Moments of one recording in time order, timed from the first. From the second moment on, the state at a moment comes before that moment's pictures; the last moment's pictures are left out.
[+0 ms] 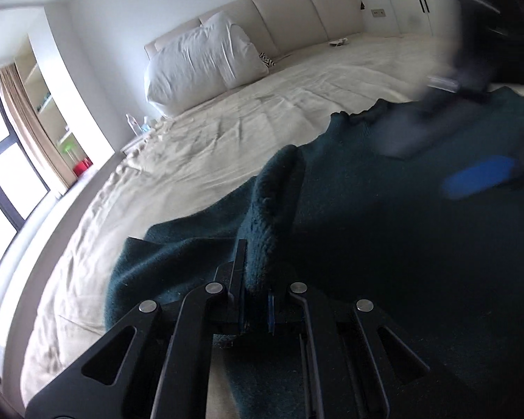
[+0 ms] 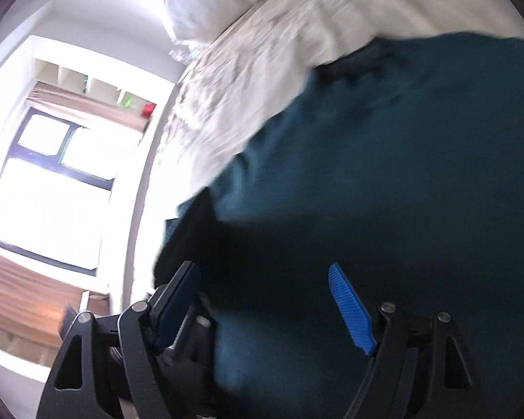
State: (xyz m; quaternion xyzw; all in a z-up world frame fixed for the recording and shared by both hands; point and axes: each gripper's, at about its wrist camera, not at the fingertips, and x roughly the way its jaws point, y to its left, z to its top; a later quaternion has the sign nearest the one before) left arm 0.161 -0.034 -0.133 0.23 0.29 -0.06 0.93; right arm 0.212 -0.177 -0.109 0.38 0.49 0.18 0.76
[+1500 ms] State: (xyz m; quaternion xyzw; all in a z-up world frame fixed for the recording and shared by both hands) left arm 0.233 0.123 -0.050 -0.06 0.37 -0.09 0.92; right arm 0.273 -0.271 -0.115 0.20 0.51 0.05 0.83
